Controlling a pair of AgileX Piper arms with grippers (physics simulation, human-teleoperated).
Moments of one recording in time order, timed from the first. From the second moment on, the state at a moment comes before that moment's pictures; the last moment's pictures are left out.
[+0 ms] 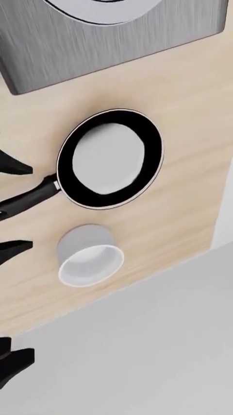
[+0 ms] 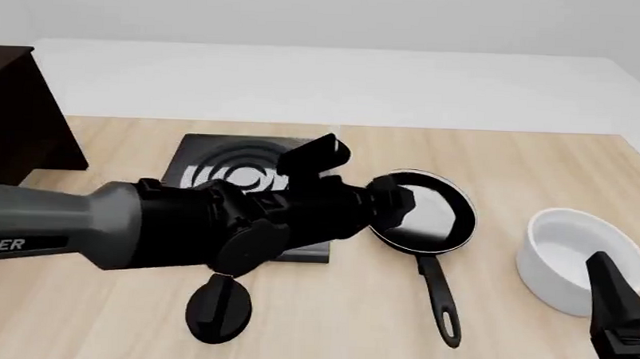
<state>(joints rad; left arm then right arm) -0.90 1.68 -0.97 -0.20 -0.80 0.00 0.03 0.00 -0.02 0.01</state>
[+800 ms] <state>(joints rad) -0.97 1.95 -1.03 -0.33 -0.91 0.00 0.03 0.00 -0.02 0.01</state>
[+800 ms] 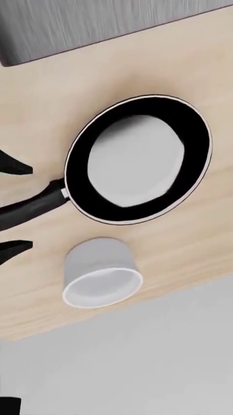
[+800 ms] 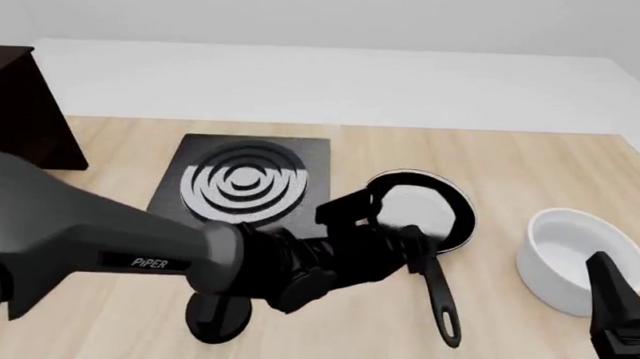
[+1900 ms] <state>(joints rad) -1.06 2.17 -1.14 -0.44 -1.02 0.00 0.03 0.00 -0.02 0.01</state>
